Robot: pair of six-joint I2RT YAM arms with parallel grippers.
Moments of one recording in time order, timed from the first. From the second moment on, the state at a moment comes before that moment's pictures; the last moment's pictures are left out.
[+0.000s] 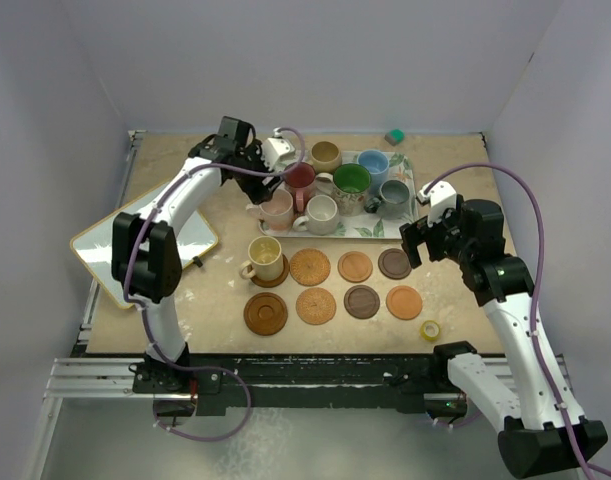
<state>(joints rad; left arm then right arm) -0.32 1.88 1.66 -0.65 0.31 0.60 0.16 0.83 0.94 -0.69 -0.17 -0.31</state>
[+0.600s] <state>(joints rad) -0.32 2.16 1.87 -0.82 0.41 0.70 0.16 0.85 0.94 -0.69 -0.17 -0.32</state>
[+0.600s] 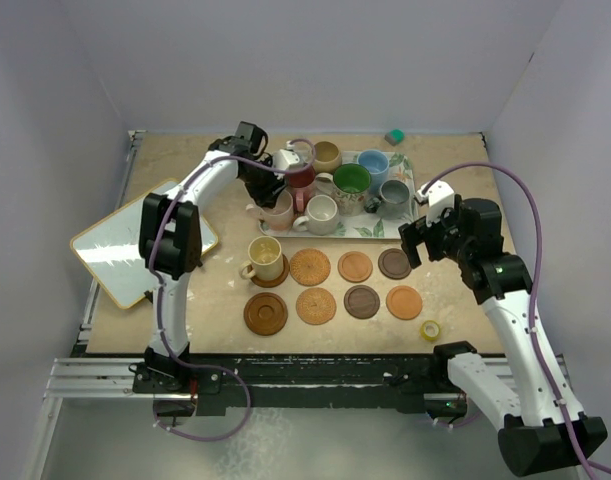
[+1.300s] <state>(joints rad) -0.32 2.21 1.91 -0.82 0.44 0.70 0.16 0.86 0.94 -0.69 -0.17 -0.32</state>
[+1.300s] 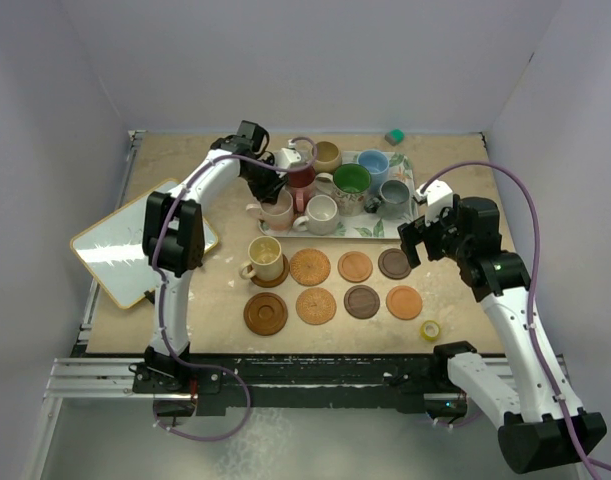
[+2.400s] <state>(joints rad) -0.32 2.13 1.93 -0.86 0.37 0.72 0.16 0.86 0.94 -0.69 -0.17 -0.32</state>
